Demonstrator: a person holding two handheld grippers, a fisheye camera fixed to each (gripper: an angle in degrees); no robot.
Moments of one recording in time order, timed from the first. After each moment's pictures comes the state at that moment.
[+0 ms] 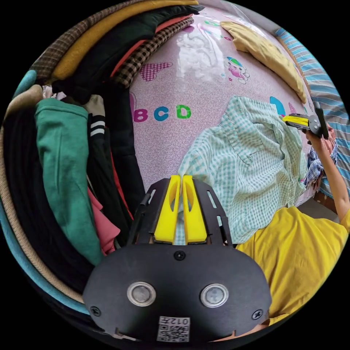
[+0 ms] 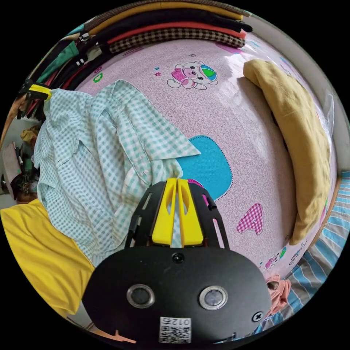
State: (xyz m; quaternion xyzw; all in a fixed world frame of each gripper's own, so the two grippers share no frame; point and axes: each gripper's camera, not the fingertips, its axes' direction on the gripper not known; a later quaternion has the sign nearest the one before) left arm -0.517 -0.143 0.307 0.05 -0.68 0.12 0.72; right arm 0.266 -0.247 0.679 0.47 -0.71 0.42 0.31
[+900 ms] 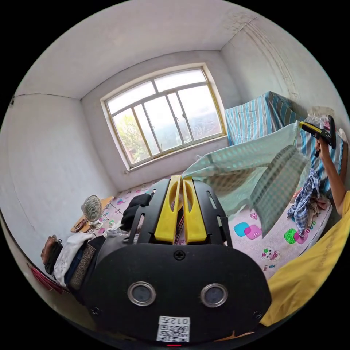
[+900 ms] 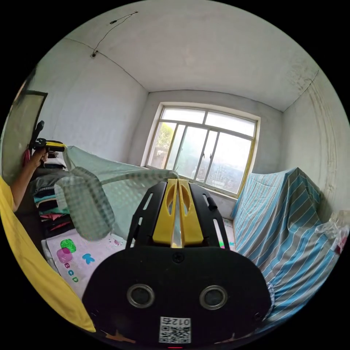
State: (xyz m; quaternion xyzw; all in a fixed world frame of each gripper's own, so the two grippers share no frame) left arm -0.111 0.510 0.413 0.44 -0.57 0.57 0.41; right arm -0.114 0.422 0.549 0.30 -0.25 0.91 0.11
